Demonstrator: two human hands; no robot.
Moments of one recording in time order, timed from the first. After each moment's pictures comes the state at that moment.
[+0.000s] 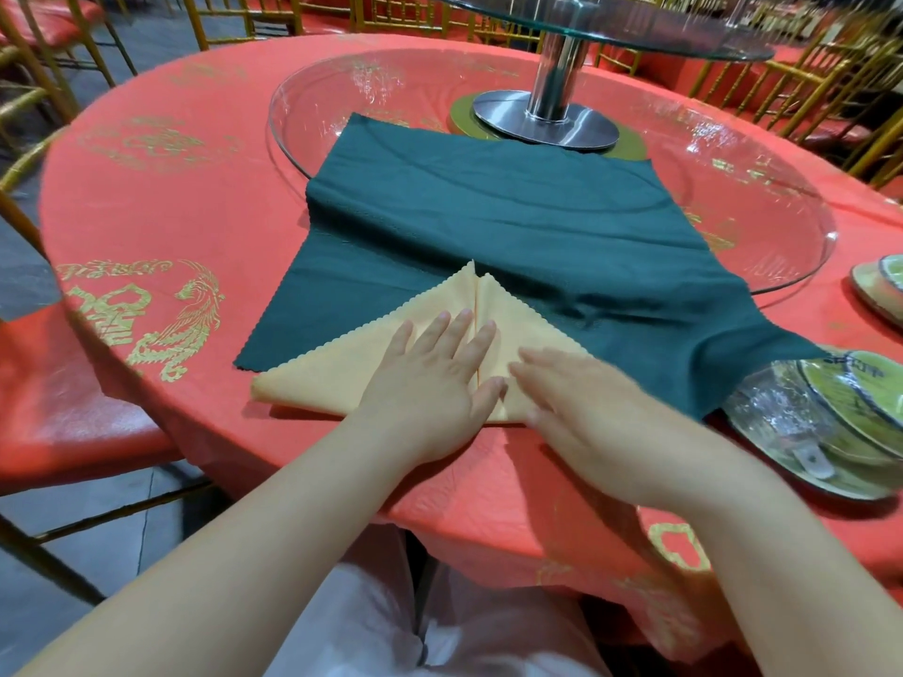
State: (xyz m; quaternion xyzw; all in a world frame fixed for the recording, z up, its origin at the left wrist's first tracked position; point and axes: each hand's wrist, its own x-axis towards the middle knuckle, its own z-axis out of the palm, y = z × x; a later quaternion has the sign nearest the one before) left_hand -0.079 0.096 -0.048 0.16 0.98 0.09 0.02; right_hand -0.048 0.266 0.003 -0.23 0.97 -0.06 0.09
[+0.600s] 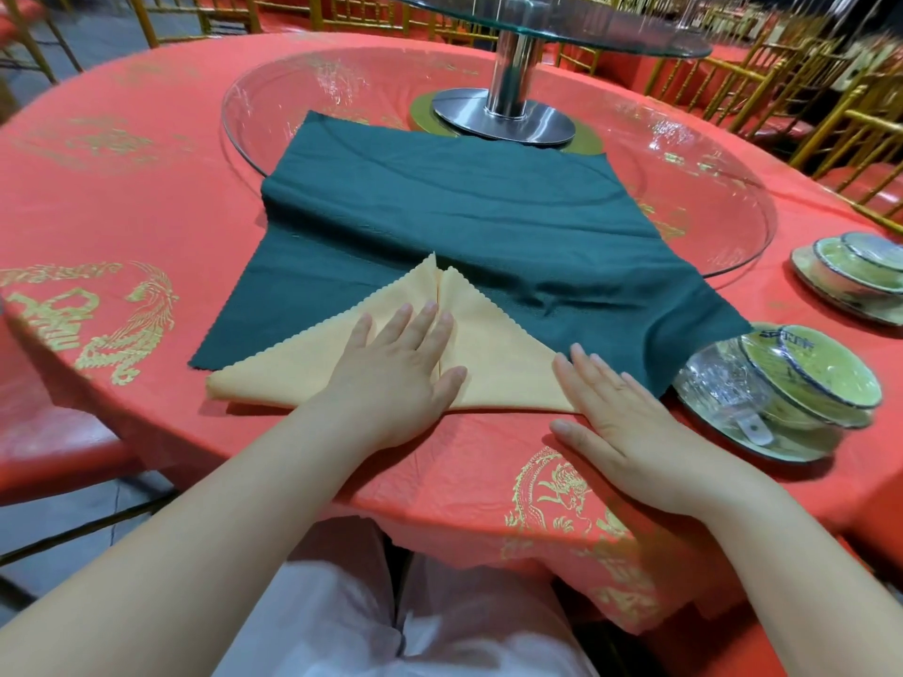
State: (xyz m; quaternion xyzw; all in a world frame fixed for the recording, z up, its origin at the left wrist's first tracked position) left_hand -0.080 0.096 -0.041 0.17 0.98 0.07 0.06; right_hand -0.033 0.335 -0.027 -0.16 0.98 -0.05 0.13
